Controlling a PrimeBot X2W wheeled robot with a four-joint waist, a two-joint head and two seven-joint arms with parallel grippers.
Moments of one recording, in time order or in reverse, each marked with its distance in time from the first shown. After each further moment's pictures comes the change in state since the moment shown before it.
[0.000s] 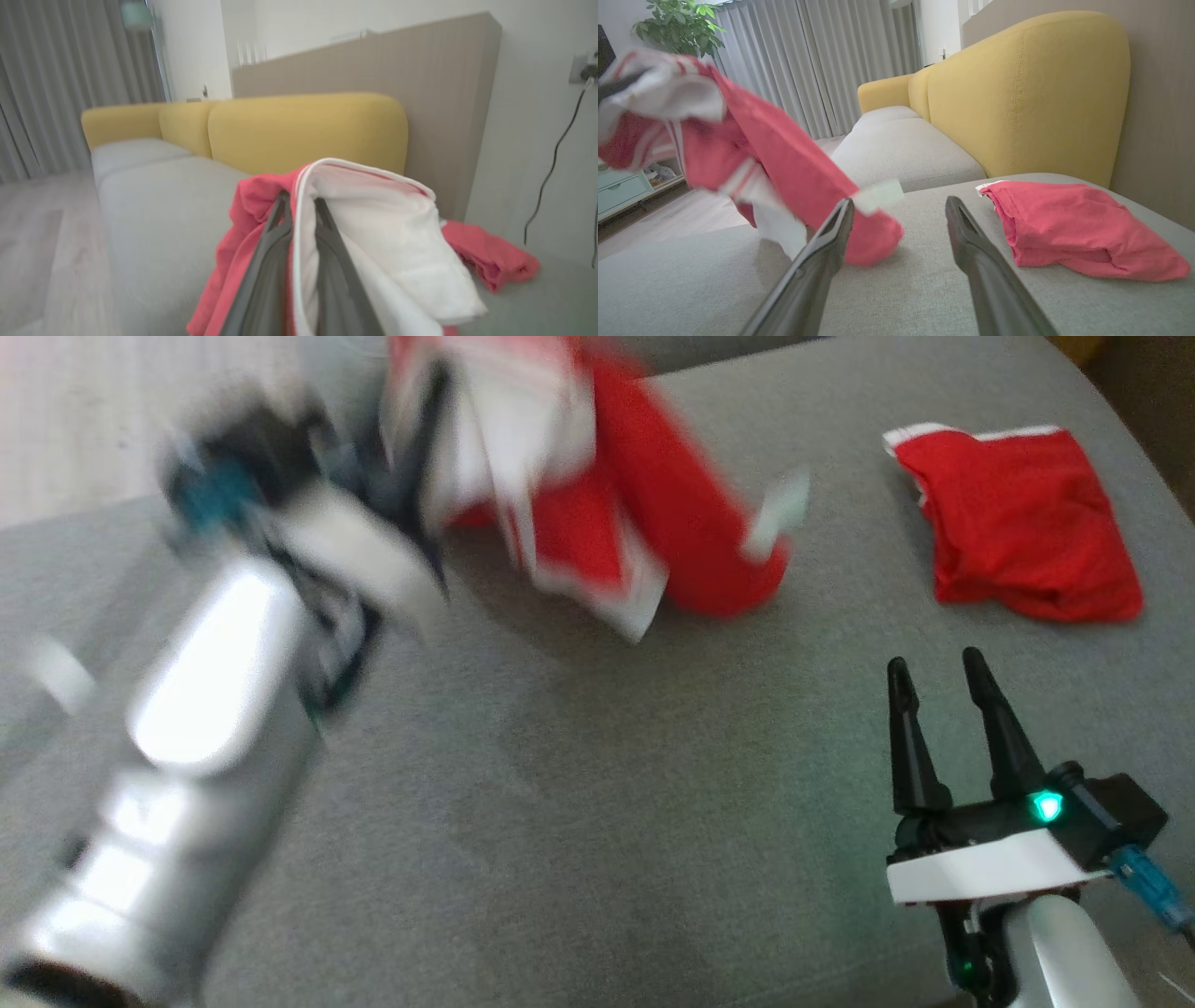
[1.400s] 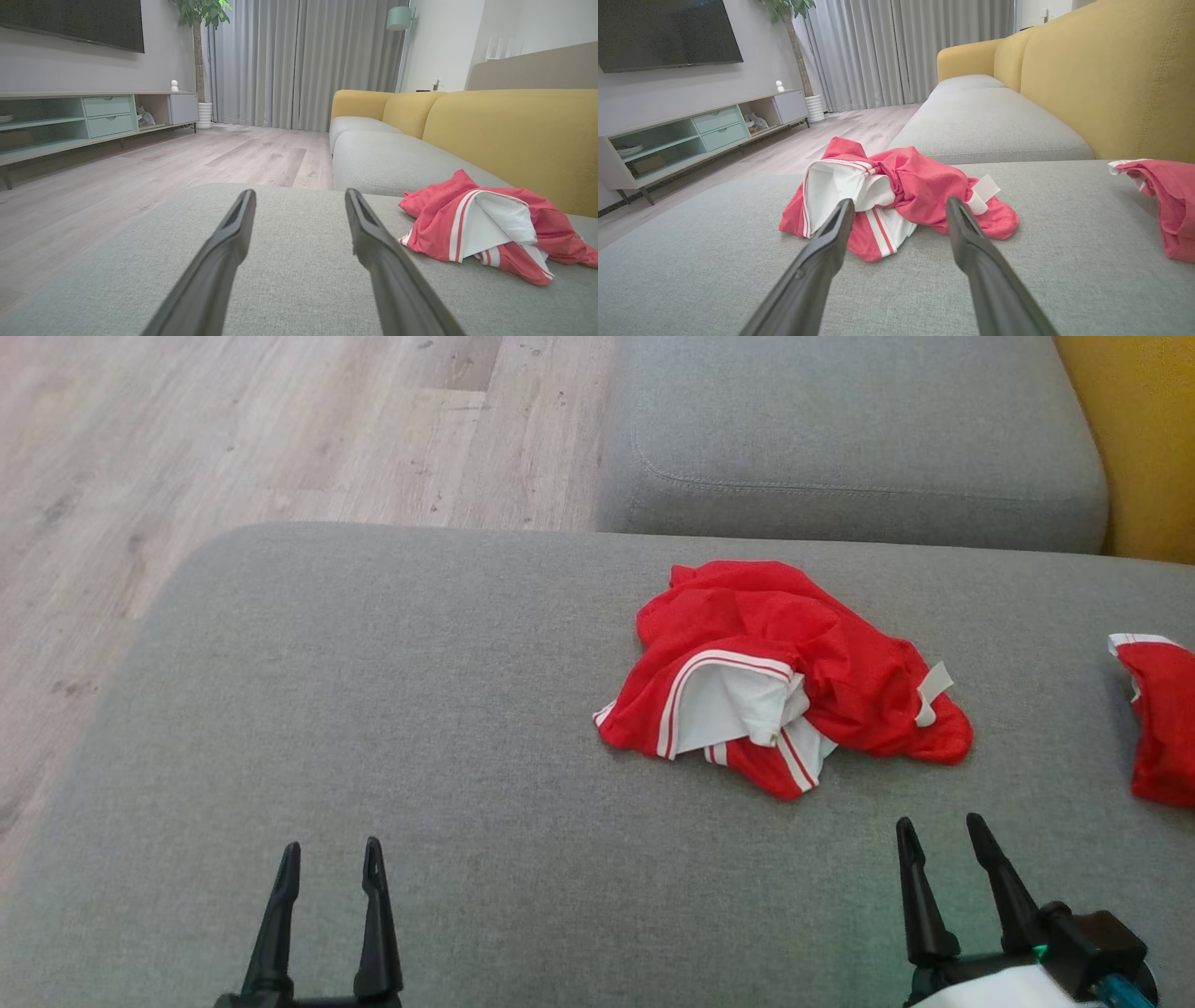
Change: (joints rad) left arm 1.096 -0.232 0.488 -0.477 0.430 0.202 -0.170; right arm 0.227 0.017 -0.045 0.057 -0.044 0.000 0.001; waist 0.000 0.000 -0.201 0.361
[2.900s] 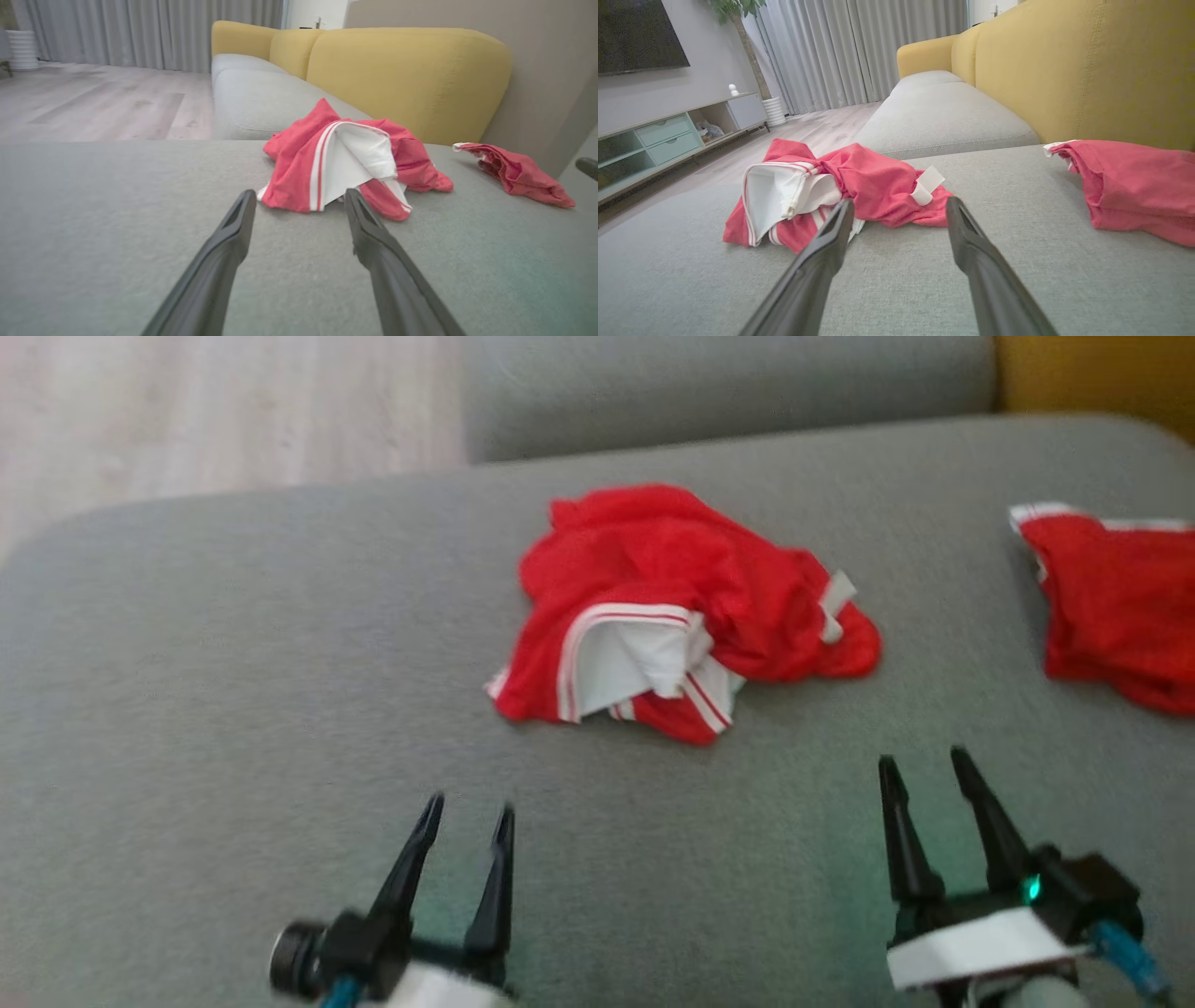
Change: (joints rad) left arm -0.172 -0.002 -0.192 0.197 -0.060 -0.089 0.000; right arm -0.076 0.000 0.028 -0.025 -0.010 0.000 0.000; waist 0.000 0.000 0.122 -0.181
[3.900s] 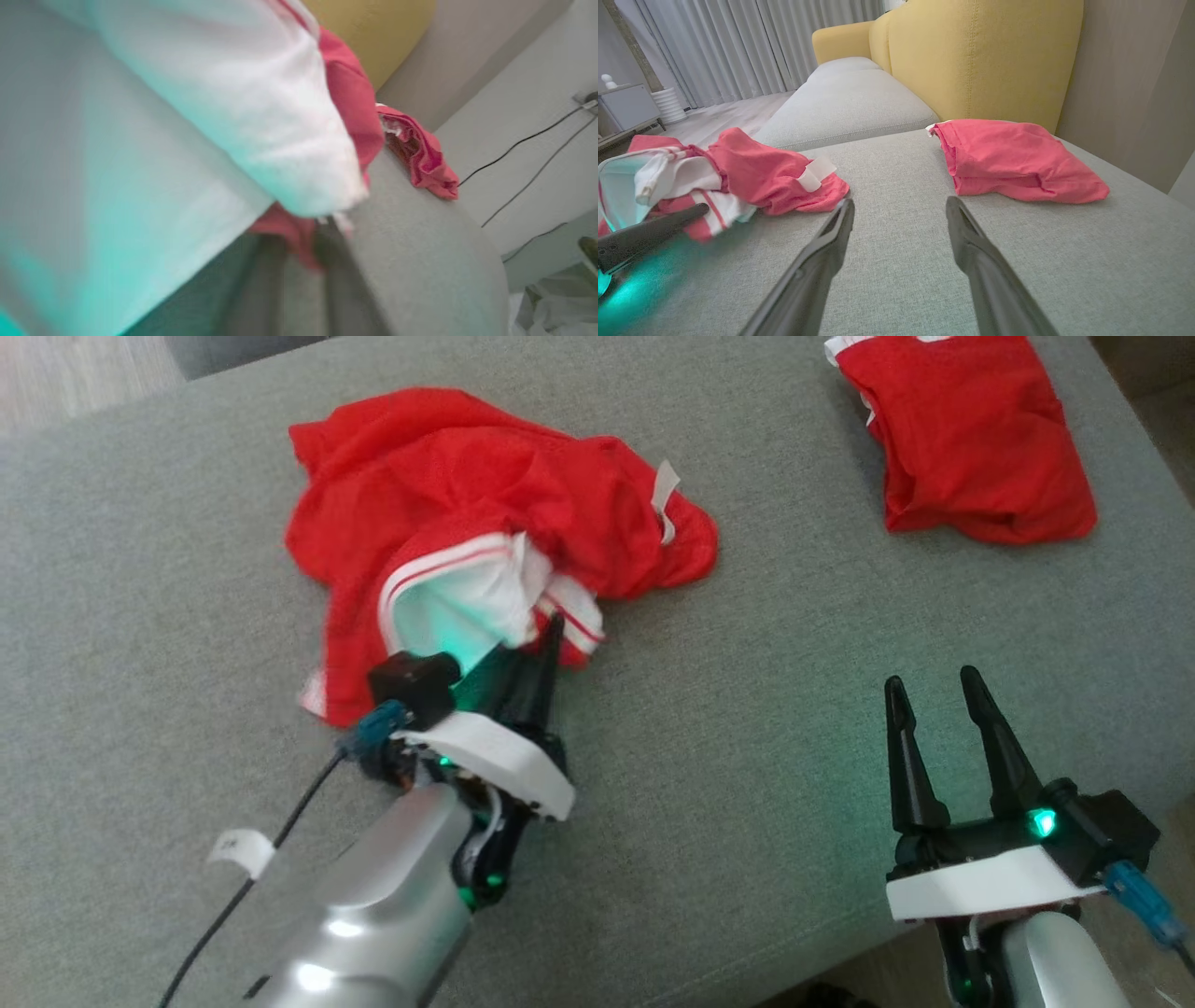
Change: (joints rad) left arm -0.647 0.008 -0.403 0.472 -0.647 -0.107 0.052; right arm -0.121 0.000 0.002 -0.036 0.013 0.000 0.000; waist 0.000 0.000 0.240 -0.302
